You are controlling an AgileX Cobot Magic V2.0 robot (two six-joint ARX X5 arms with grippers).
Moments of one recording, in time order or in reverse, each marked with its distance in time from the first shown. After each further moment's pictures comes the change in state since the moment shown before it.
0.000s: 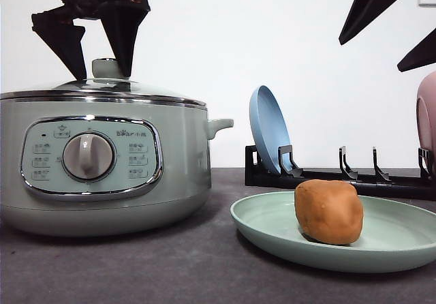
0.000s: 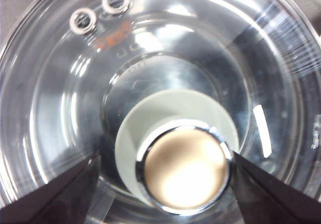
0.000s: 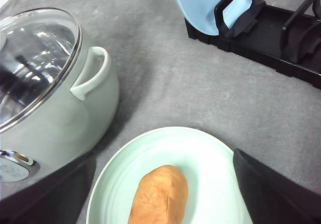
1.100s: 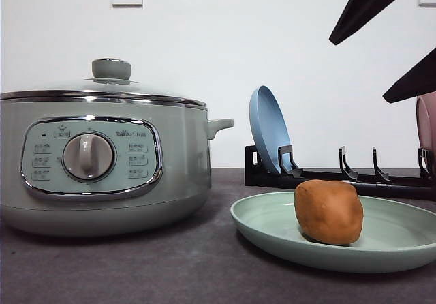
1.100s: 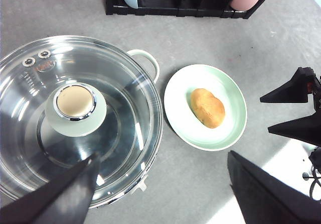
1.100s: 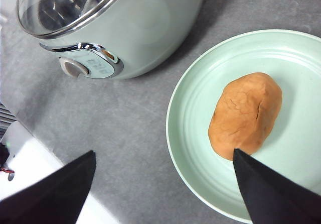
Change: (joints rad) left_arx -0.005 -0.451 0.002 -0.060 0.293 -0.023; right_arx 0.000 0.000 0.000 -0.218 -0.382 -0.004
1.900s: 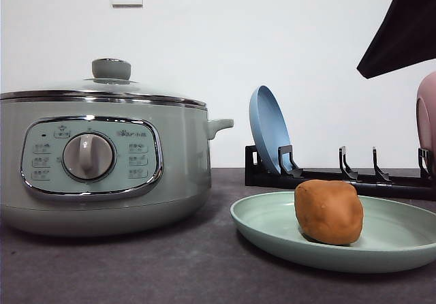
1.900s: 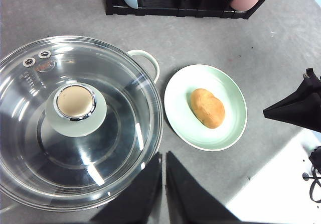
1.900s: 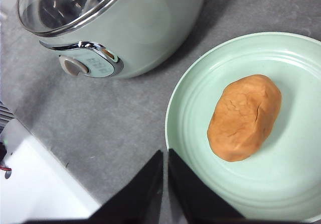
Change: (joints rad) left_arx 0.000 0.000 0.000 0.000 0.000 0.000; right_arx 0.000 0.000 0.000 0.001 0.000 -0.020
